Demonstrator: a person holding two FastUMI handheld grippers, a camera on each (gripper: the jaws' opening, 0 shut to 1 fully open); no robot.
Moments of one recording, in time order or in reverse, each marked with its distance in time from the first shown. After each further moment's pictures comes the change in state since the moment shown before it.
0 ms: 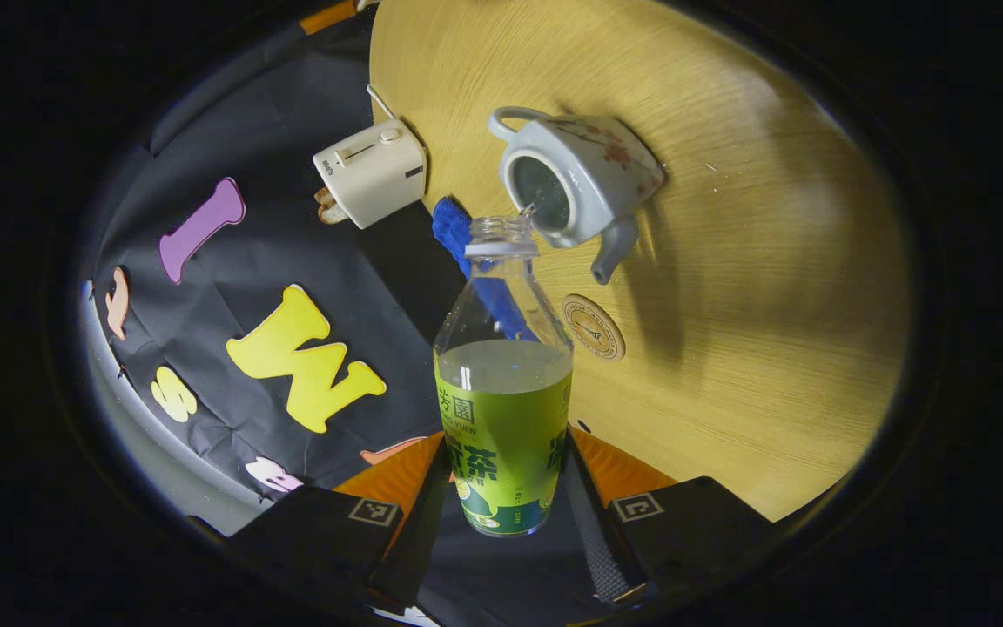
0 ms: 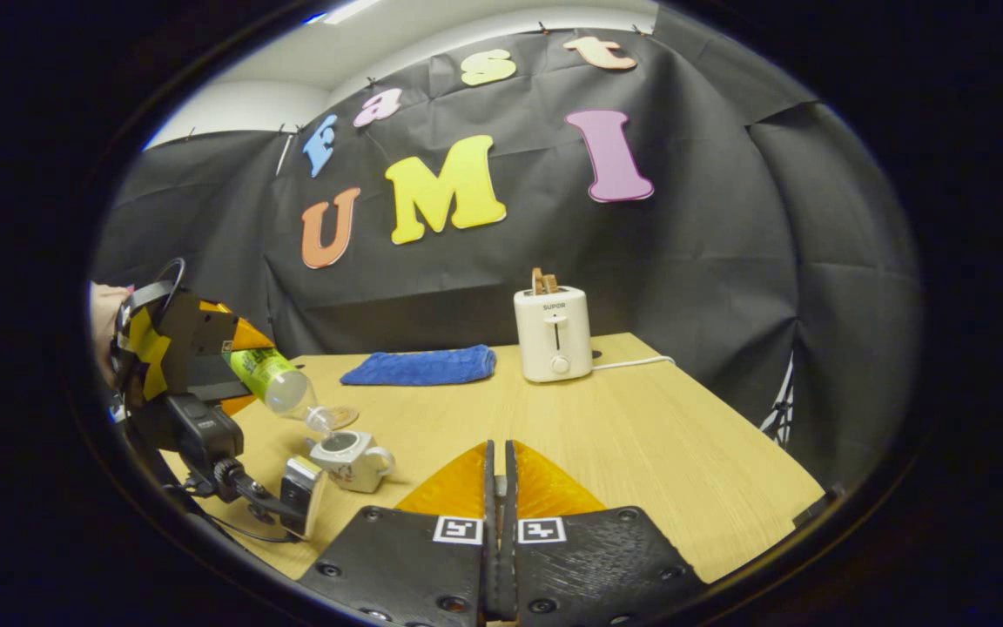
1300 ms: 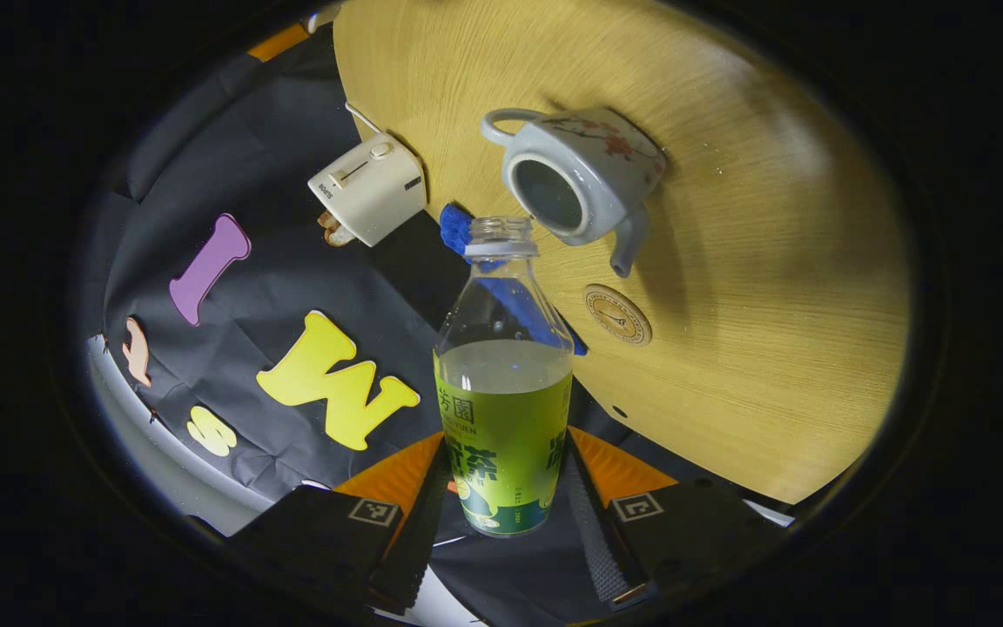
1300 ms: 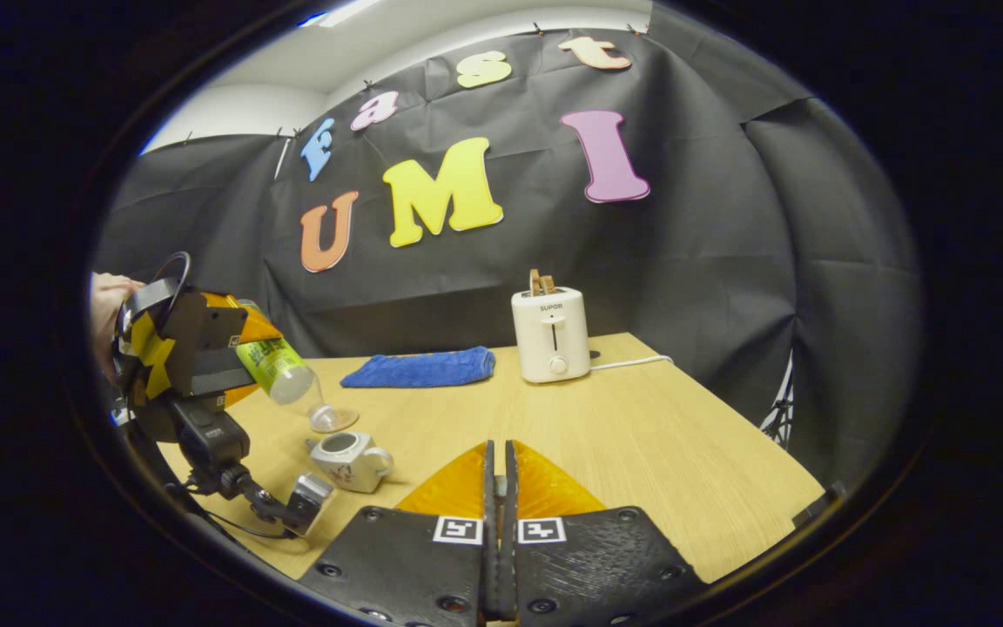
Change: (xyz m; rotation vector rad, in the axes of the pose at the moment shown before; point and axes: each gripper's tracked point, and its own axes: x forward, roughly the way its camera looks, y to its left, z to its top) left arm 0.003 0.020 0.000 0.107 -0.005 0.105; right arm -0.002 -0.003 0.000 0.010 -0.006 0.004
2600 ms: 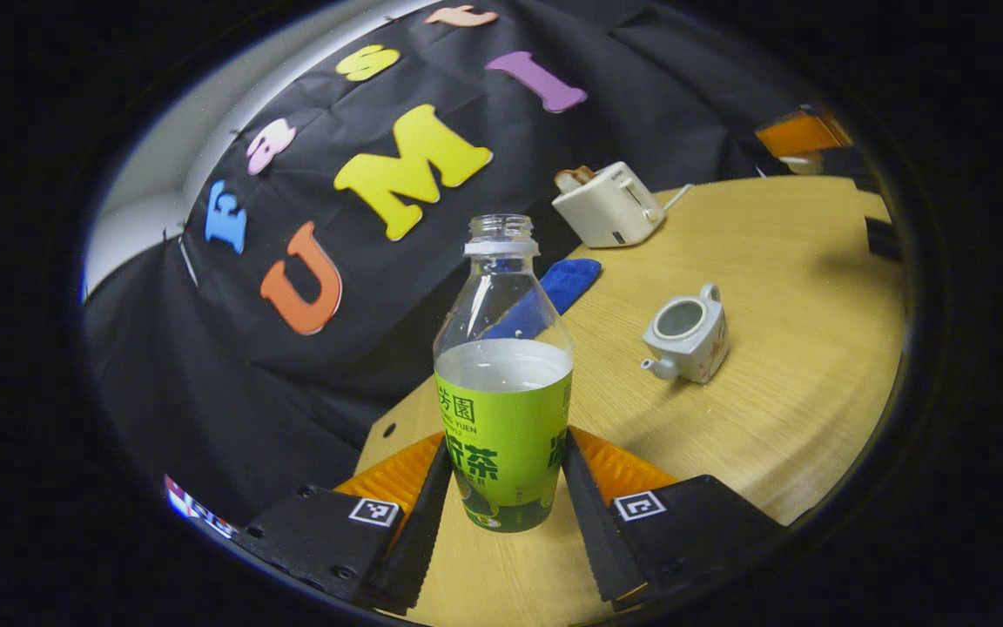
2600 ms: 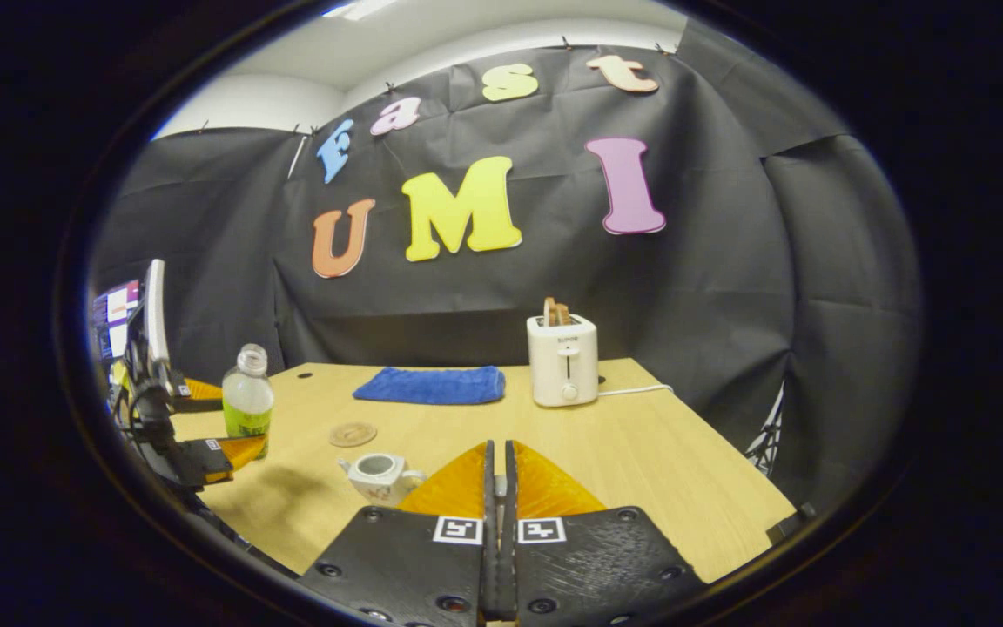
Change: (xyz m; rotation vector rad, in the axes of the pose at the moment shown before) left arm -0.029 -0.086 -0.010 -1.646 -0.233 -0.170; right arm -0.027 0.043 0.042 -0.058 -0.040 -0.006
